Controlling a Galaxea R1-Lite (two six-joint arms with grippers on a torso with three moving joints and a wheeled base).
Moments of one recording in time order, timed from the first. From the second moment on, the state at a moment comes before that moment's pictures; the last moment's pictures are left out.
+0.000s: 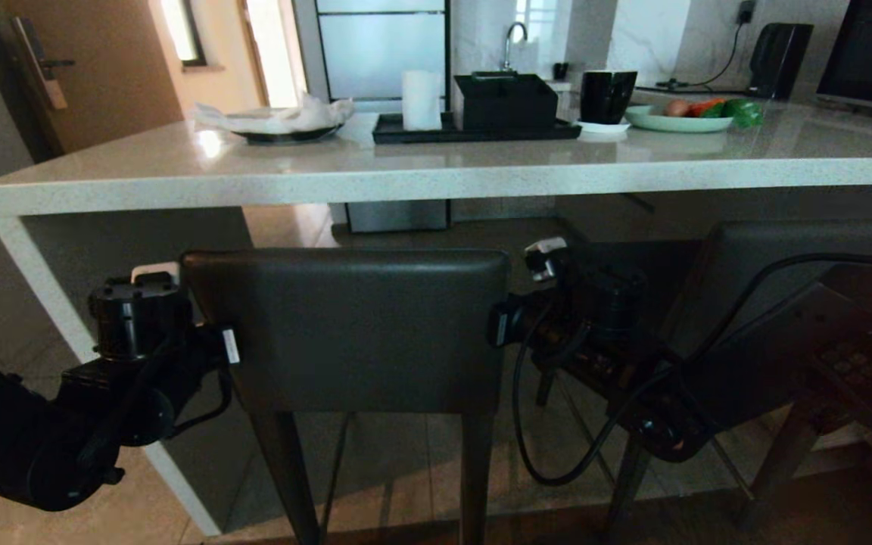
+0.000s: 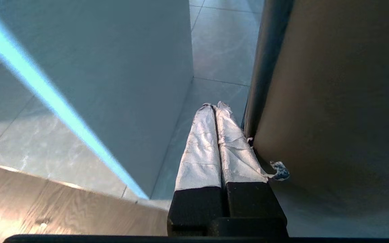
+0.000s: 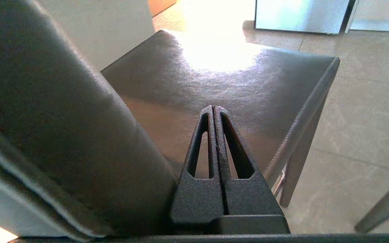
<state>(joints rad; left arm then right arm) -0.24 1.84 -0.59 -0.90 0.45 -0.14 0.58 2.16 -1.01 -1.13 0.07 0.08</state>
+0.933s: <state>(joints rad) -0.20 1.67 -0.50 -0.90 0.44 -0.14 0.53 2.02 -0.88 -1.14 0.06 0.08</state>
